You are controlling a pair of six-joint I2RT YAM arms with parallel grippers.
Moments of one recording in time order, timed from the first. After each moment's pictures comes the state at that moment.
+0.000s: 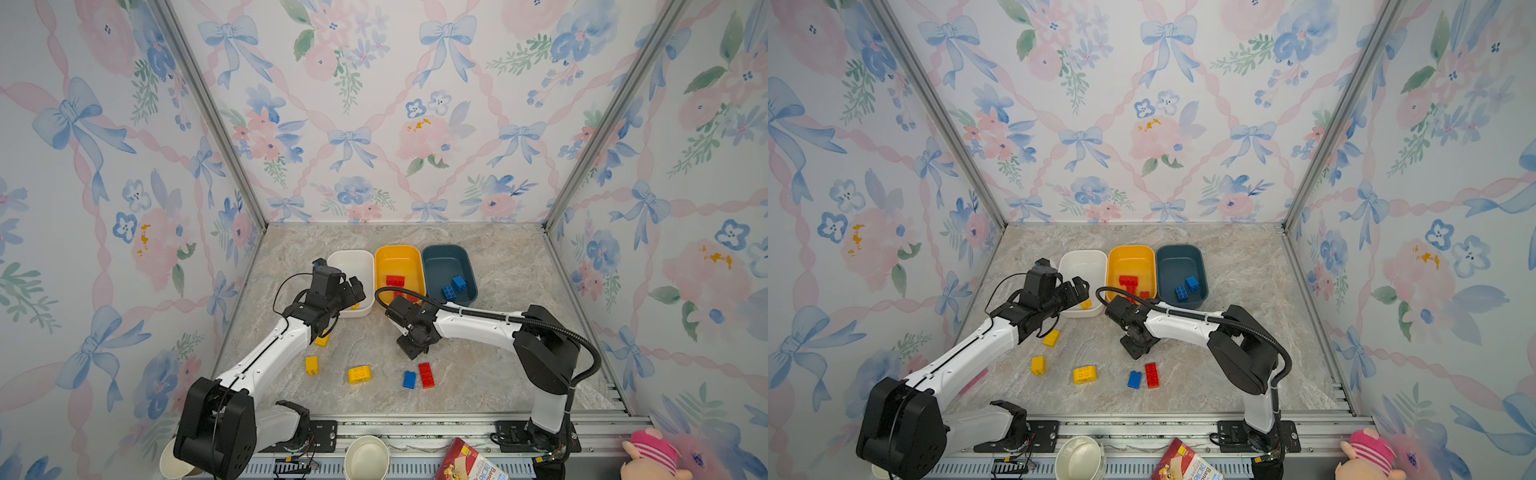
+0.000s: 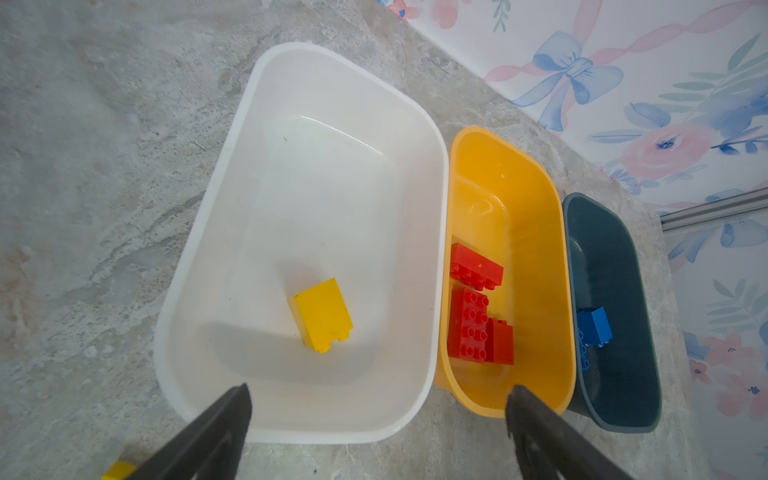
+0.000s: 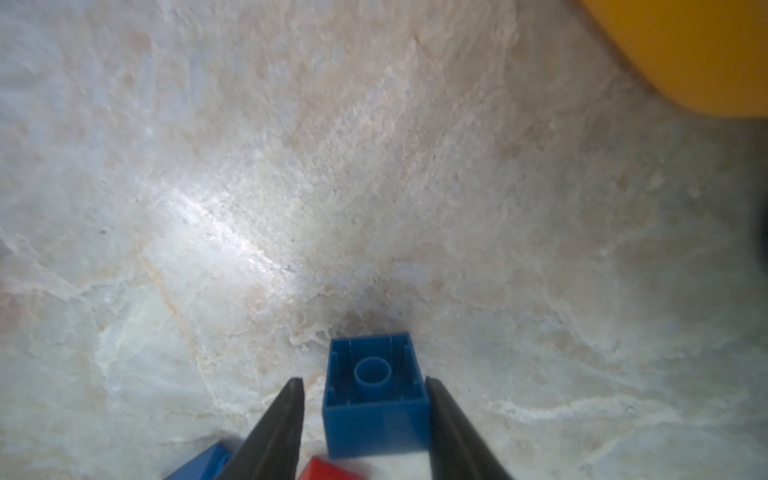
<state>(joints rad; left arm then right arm) -0.33 1.22 0.78 -0.27 -0.06 -0.69 0.97 1.90 1.31 -0.80 0.09 0.24</state>
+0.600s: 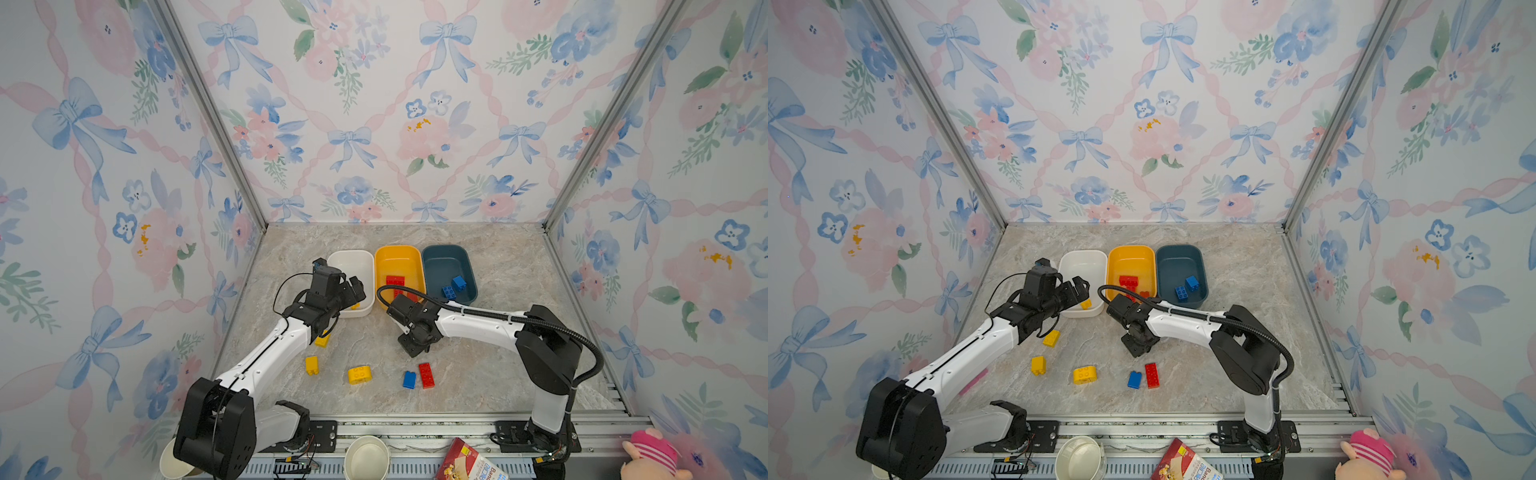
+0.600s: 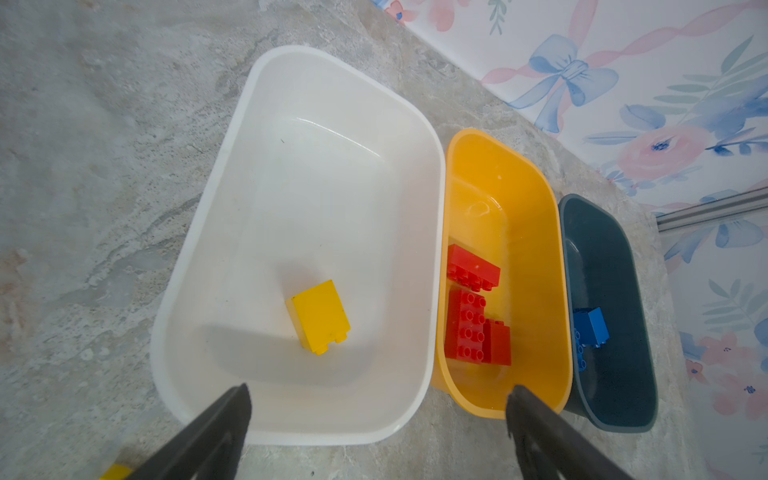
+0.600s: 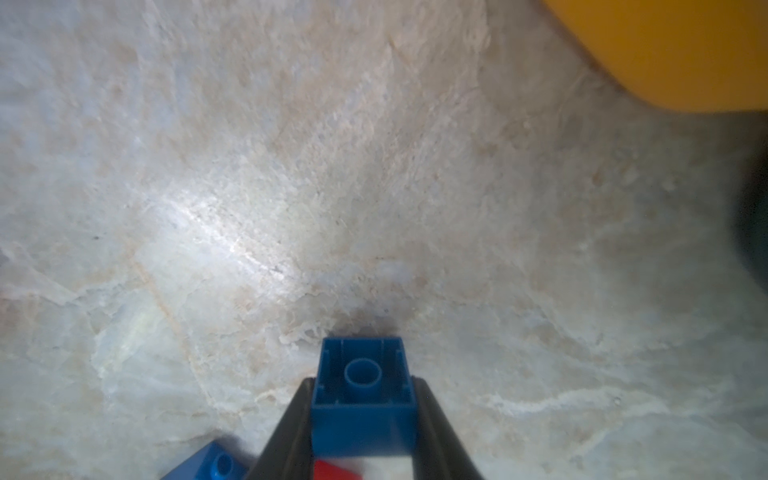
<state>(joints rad) -0.33 1.22 0.78 -0.26 -0.06 -0.69 0.96 1.87 1.31 -0.80 0.10 0.25</state>
